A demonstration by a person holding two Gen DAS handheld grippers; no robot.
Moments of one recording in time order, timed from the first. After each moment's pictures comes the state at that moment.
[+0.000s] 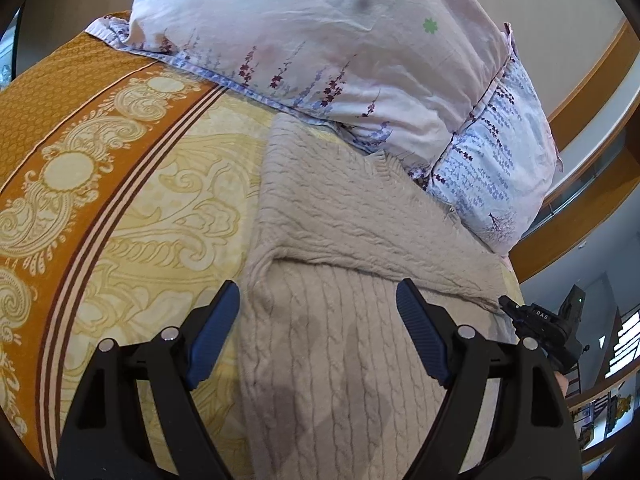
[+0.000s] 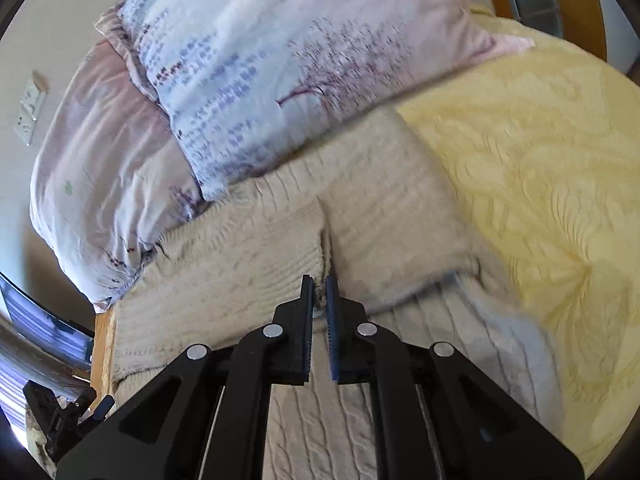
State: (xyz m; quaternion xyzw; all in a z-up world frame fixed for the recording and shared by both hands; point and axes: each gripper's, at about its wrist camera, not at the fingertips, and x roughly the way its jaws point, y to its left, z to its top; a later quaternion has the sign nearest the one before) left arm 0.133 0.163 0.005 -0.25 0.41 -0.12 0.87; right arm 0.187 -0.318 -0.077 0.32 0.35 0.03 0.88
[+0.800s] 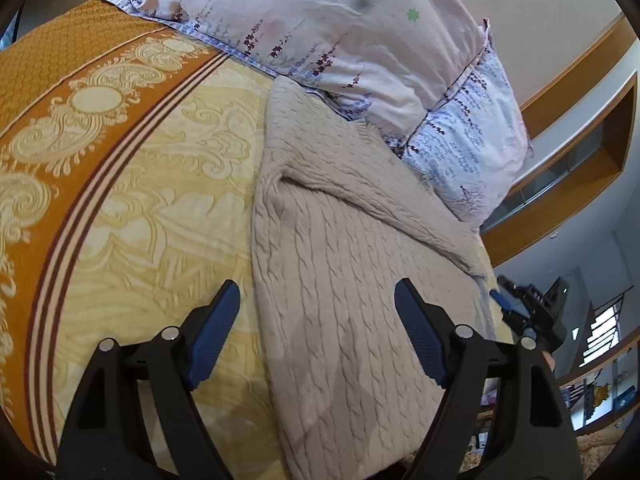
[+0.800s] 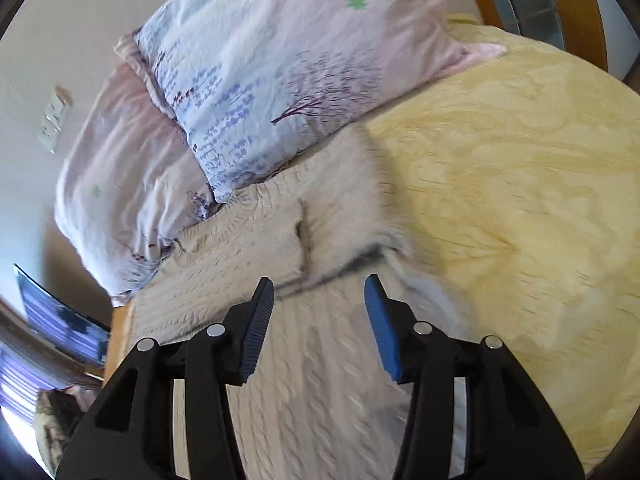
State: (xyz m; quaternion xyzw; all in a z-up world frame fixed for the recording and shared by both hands) left arm 0.077 0.174 -0.012 -0.28 0.41 -0.17 0.85; right arm 0.126 -0.373 -0.073 0.34 0.34 0.06 0.87
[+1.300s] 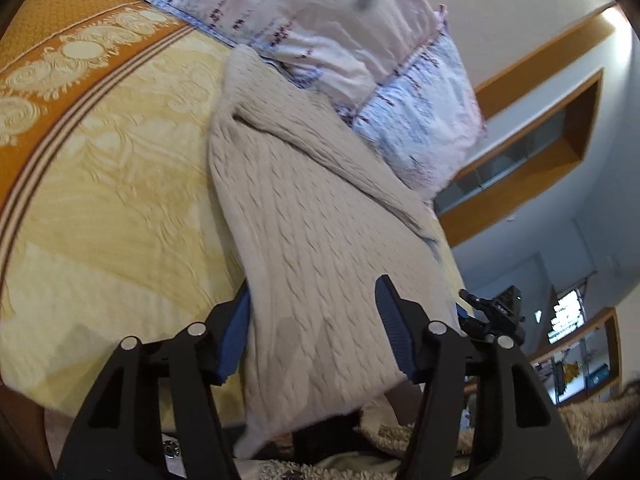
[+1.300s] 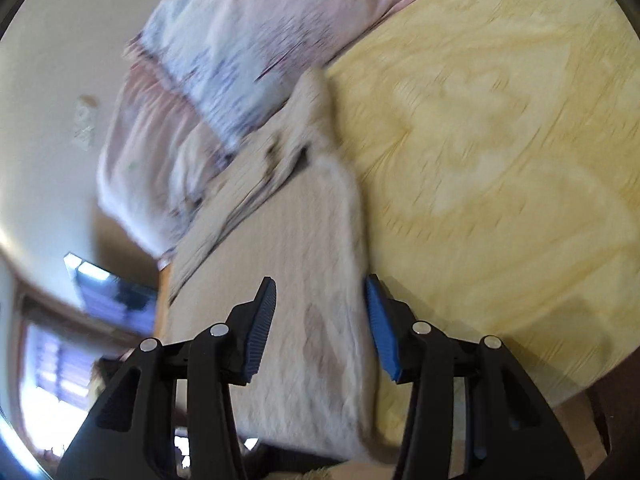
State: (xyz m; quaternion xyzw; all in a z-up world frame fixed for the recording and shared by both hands) left arm 0.023 0.161 -0.020 -0.30 0.40 -0.26 0.82; right arm 0.061 -0.405 -0.120 0.39 0.38 0.19 0.82
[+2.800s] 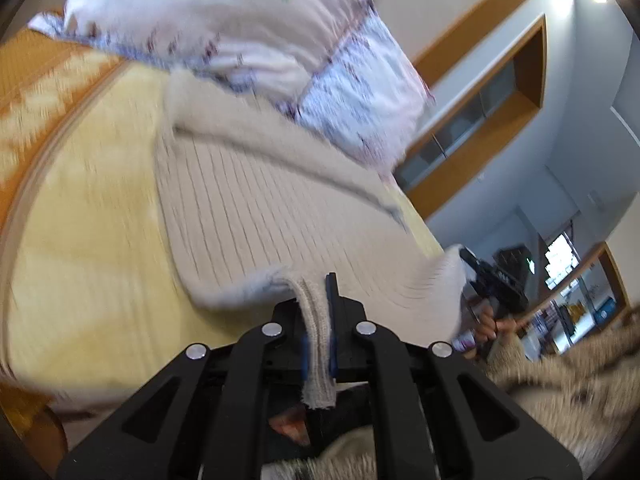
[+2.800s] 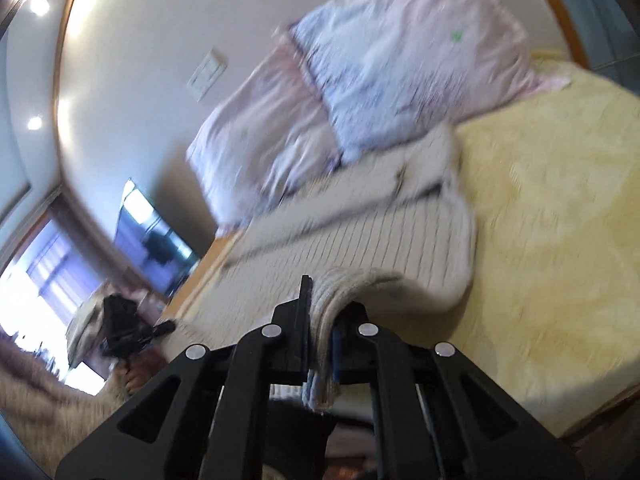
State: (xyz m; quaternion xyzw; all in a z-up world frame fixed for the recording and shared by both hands) left arm -0.001 0.157 0.005 -0.23 0.36 -0.32 0.85; right arm 0.023 -0.366 -0.059 0.26 0.23 0.24 0.91
